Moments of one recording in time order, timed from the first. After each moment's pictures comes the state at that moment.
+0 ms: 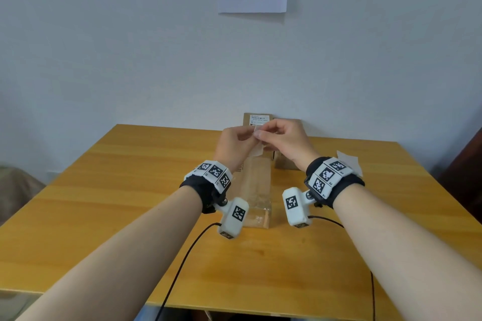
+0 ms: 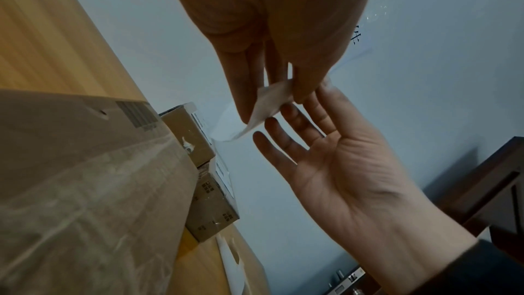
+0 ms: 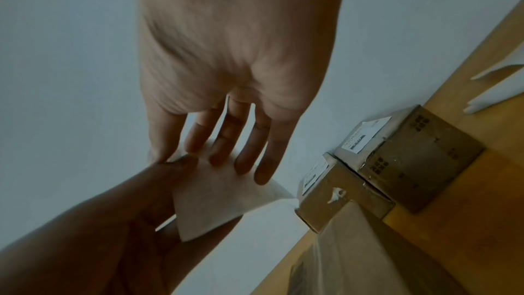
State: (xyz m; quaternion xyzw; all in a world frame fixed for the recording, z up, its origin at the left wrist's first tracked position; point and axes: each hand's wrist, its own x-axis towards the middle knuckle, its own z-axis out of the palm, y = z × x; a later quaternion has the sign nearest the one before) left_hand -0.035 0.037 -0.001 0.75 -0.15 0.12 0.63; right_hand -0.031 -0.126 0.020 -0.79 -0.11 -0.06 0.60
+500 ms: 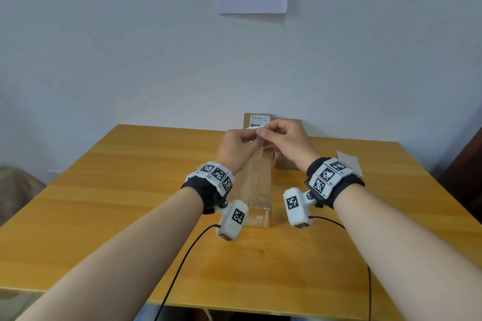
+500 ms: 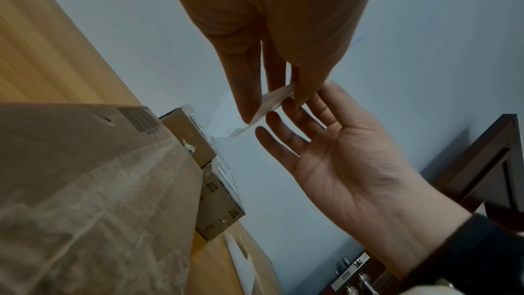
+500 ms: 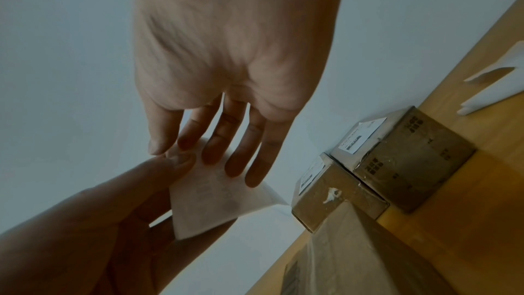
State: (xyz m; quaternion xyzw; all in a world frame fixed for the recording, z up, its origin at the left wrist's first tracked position) left_hand -0.036 0.036 -0.004 0.78 -0.16 0.12 0.59; right_hand -0.030 -0.128 0.017 -0.79 -0.11 -0.07 0.60
